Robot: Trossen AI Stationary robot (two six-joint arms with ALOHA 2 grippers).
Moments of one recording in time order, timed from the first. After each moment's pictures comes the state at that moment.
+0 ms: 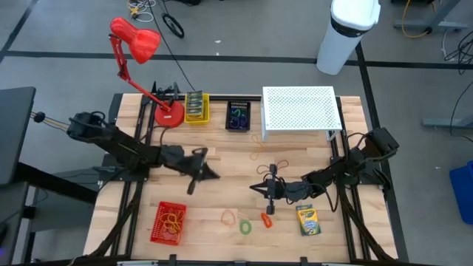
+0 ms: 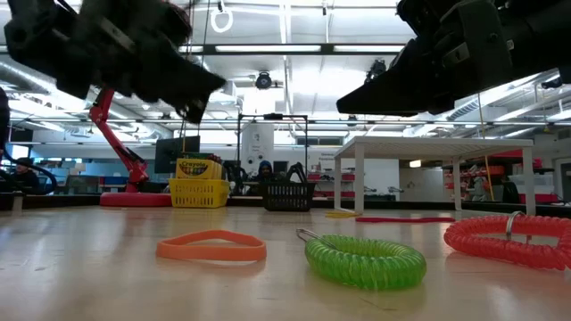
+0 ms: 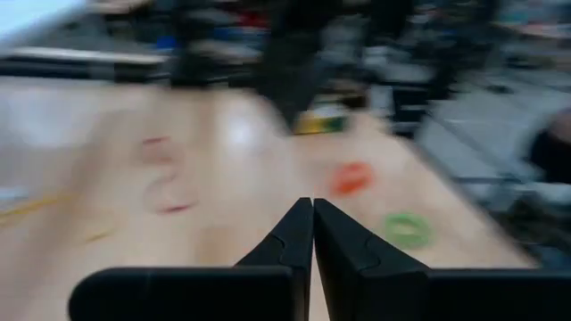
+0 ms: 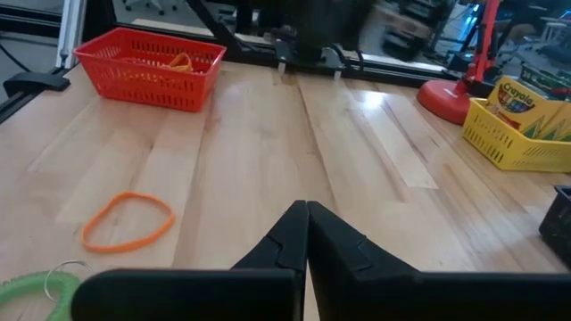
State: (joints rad) left arm -0.16 1.36 0.33 0.86 0.08 -0.08; right arm 0.47 1.68 0.59 0.76 0.56 0.02
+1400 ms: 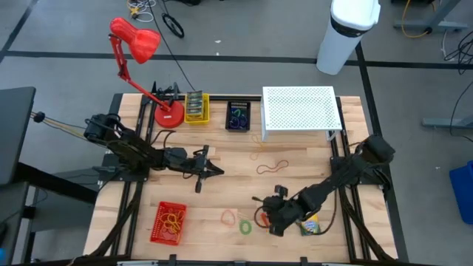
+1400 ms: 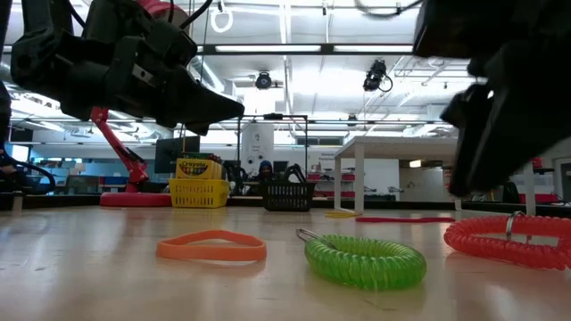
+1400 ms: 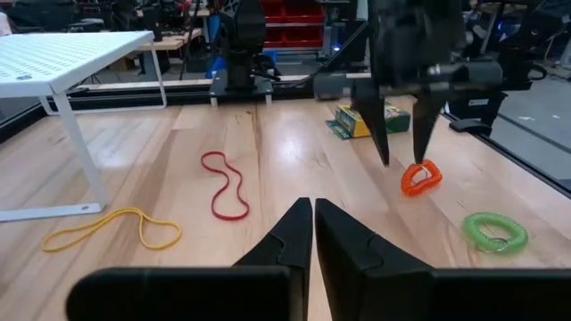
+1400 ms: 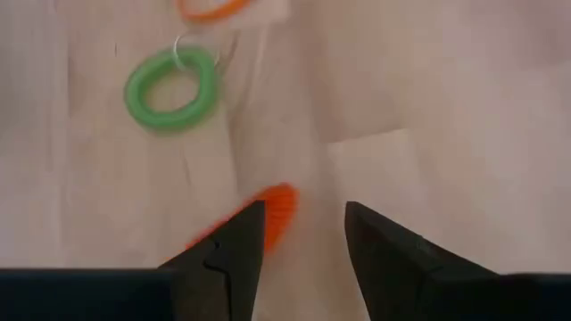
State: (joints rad) left arm -0.14 1.58 0.30 1.15 -0.05 0.04; right arm 0.61 1.76 1.01 -0.34 0.30 0.74
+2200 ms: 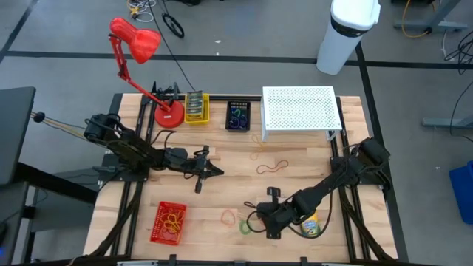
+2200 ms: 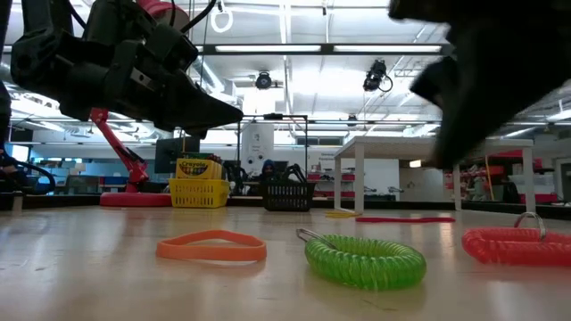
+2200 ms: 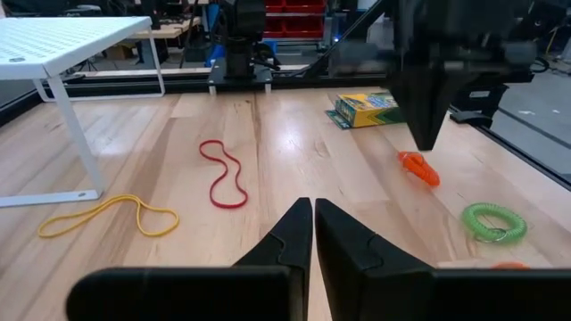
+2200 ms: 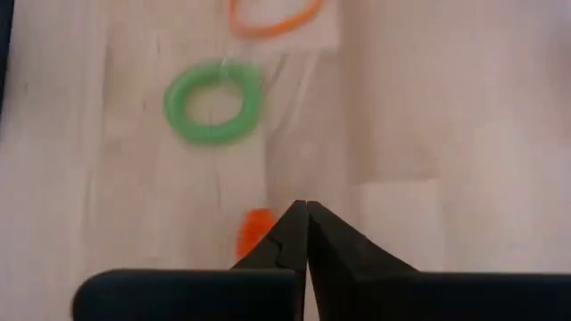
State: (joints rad) left arm -0.14 1.58 0.30 1.13 -0.05 0.03; right arm 0.60 1.83 1.17 -0.45 0.29 0.57
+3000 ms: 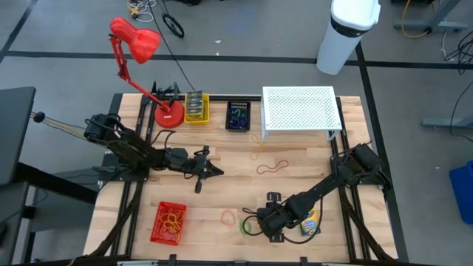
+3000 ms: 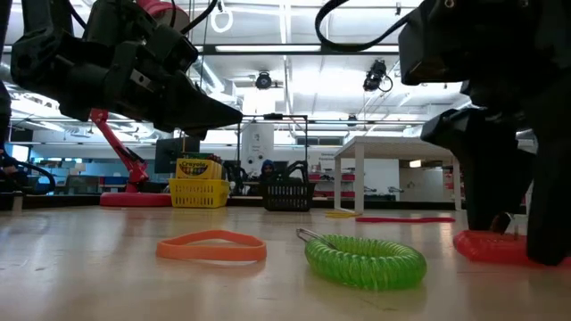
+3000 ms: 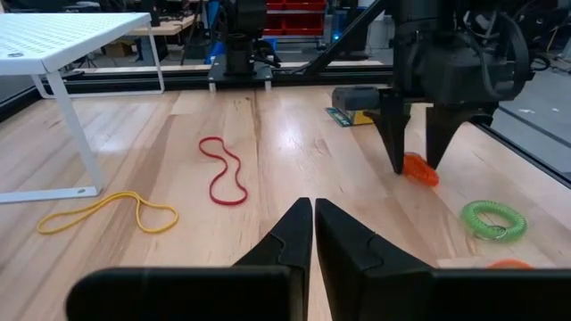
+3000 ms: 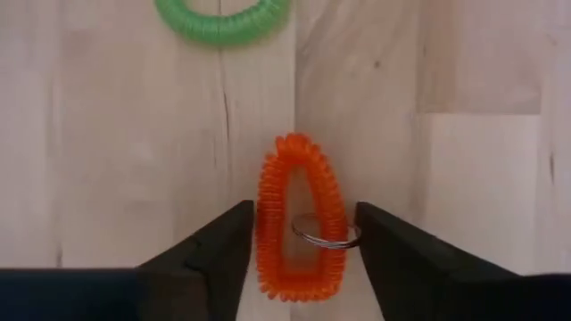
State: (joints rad) left arm -0.14 1.58 0.30 1.12 -0.05 0.02; right arm 0.60 1.94 1.20 -0.51 0.13 0.55
